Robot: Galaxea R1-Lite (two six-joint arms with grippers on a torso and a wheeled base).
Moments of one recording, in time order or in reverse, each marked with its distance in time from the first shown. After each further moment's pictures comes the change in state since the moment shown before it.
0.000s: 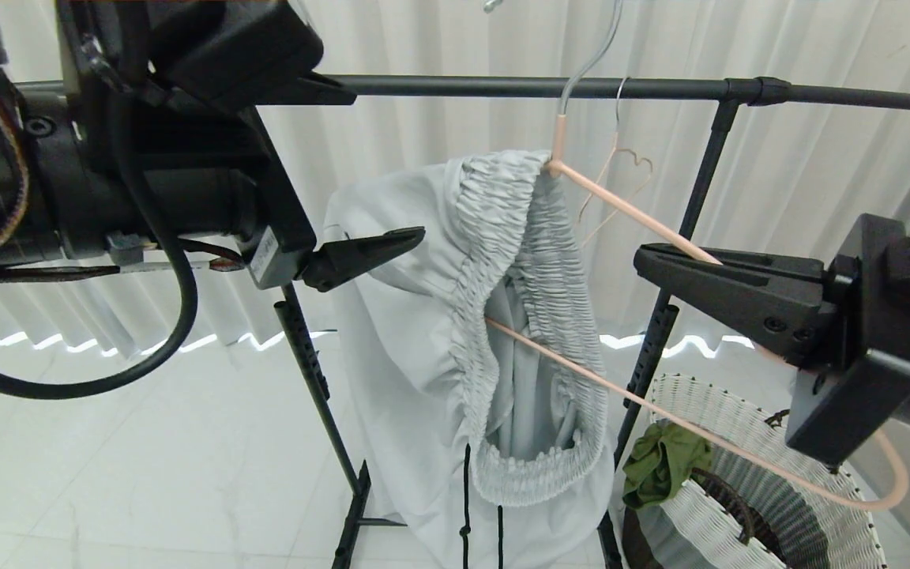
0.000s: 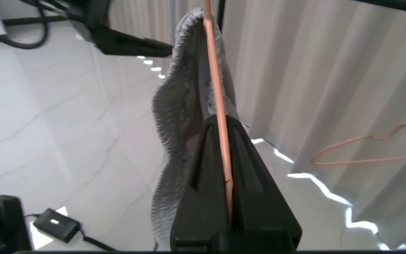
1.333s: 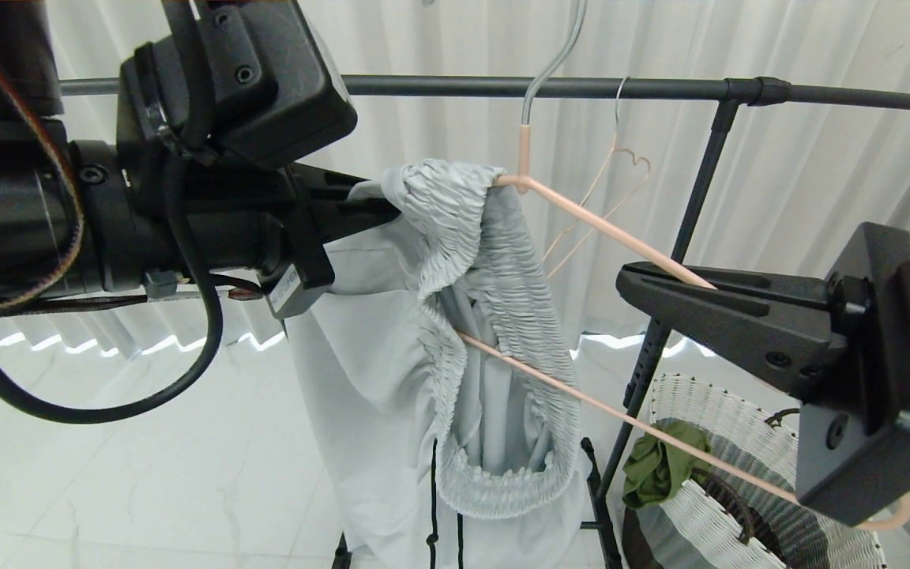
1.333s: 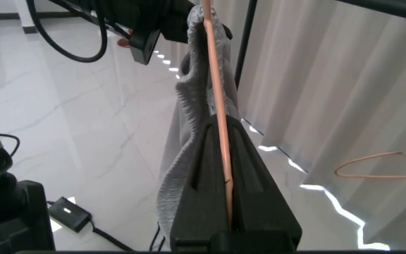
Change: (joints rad) left arm 0.003 0.013 0.044 -0.002 0.004 0.001; right arm 0.073 0.001 -0.002 0.001 0.000 -0.039
